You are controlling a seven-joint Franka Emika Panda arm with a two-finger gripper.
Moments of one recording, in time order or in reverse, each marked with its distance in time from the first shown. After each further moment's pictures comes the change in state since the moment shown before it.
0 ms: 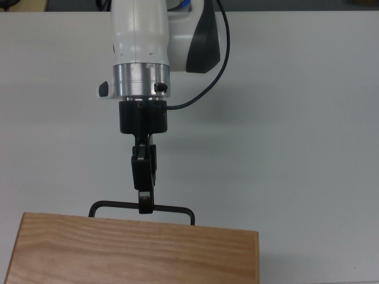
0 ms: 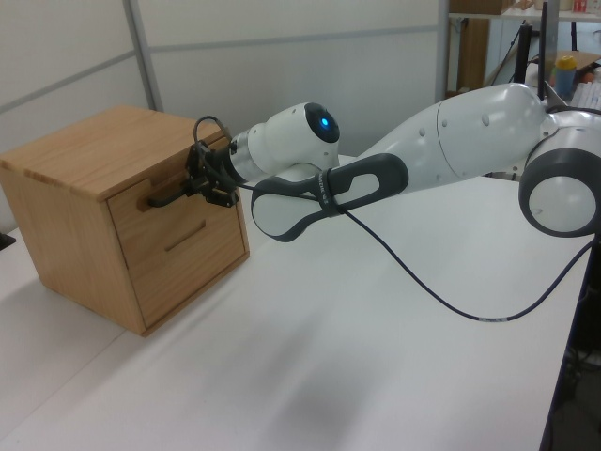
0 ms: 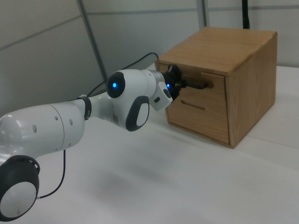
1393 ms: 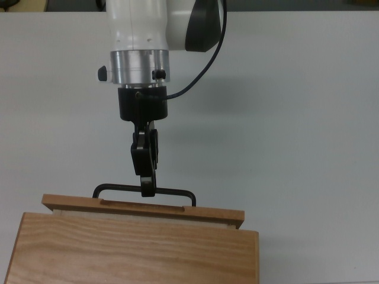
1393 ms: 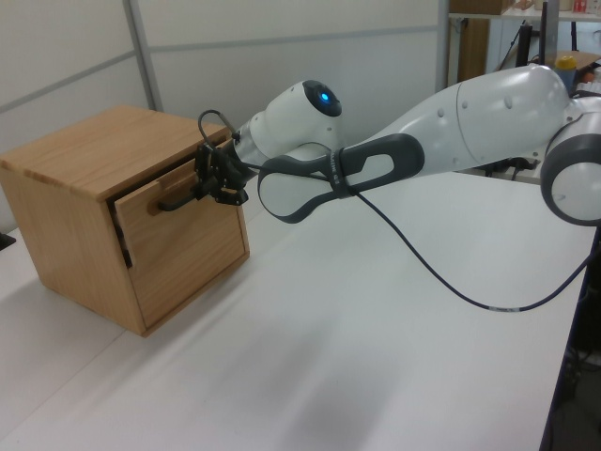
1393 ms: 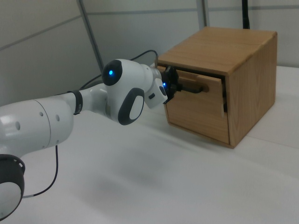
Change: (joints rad) arm -0.005 -0.099 0.001 -0.058 0.011 -0.183 0.037
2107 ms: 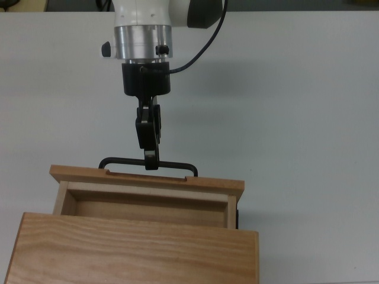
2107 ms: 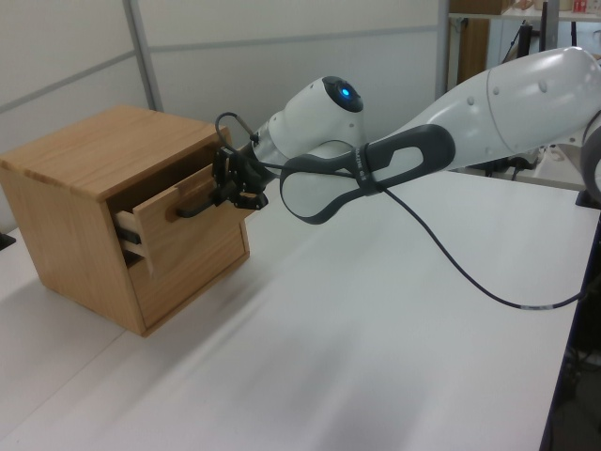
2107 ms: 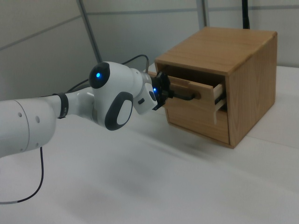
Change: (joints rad) arm 0.002 -0.147 0.000 -0.192 0.000 0.000 0.000
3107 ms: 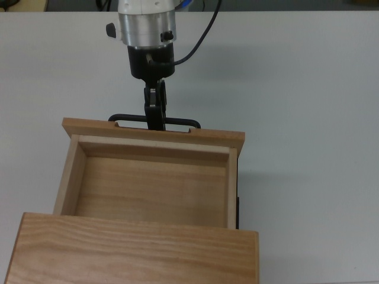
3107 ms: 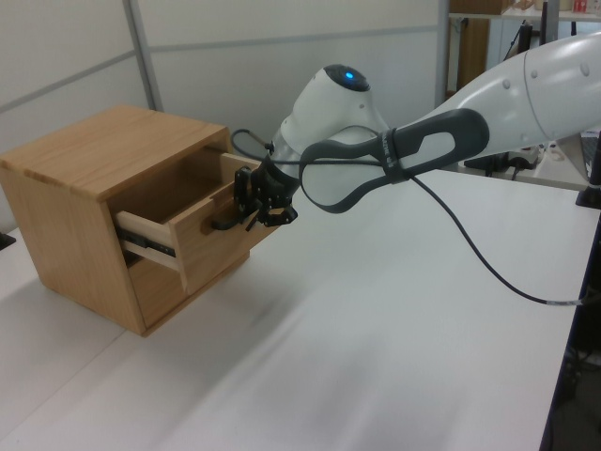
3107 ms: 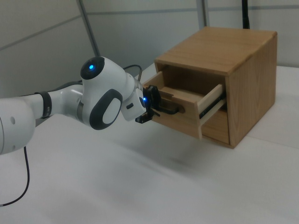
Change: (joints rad) arm 0.001 -0.132 0.001 -0.108 0.000 -0.277 0.001
